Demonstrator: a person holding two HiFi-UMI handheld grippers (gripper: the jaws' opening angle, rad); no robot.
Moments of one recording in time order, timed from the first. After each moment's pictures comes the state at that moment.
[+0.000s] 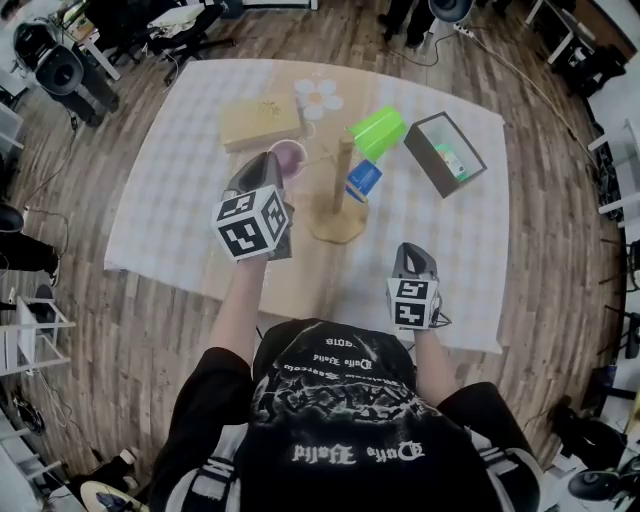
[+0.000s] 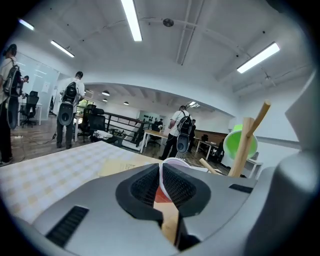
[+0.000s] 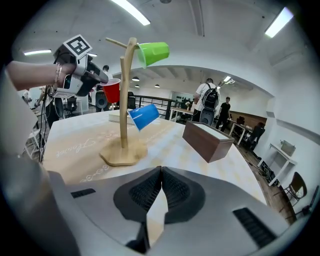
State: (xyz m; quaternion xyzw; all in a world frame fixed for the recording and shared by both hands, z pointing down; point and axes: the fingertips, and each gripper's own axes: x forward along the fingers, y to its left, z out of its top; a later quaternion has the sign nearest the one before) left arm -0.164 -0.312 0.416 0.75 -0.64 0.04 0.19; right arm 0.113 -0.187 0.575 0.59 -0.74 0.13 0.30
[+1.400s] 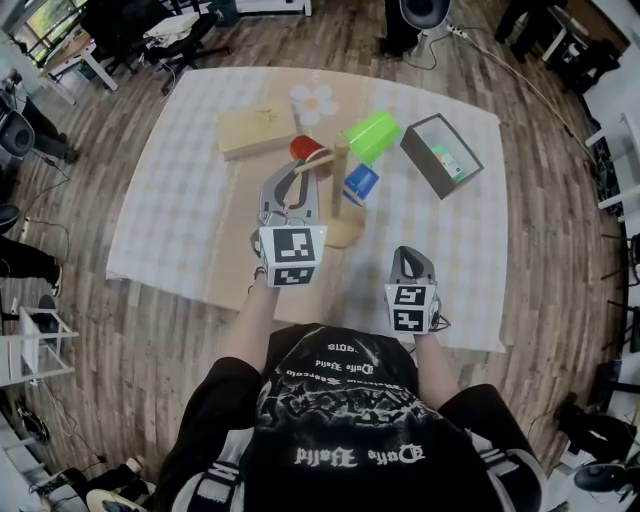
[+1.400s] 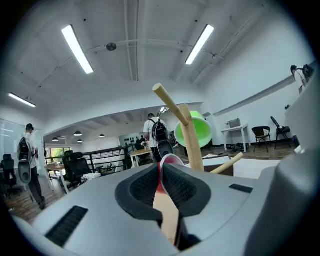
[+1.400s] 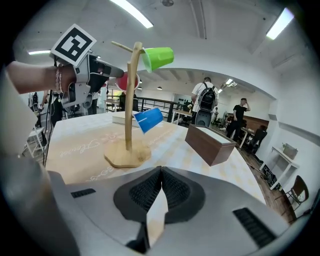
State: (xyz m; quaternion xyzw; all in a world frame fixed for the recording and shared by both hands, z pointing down) left arm -0.084 -0.292 0.397 0.80 -0.58 0.12 -0.07; right arm 0.105 -0.184 0.571 0.59 -0.75 0.12 0.29
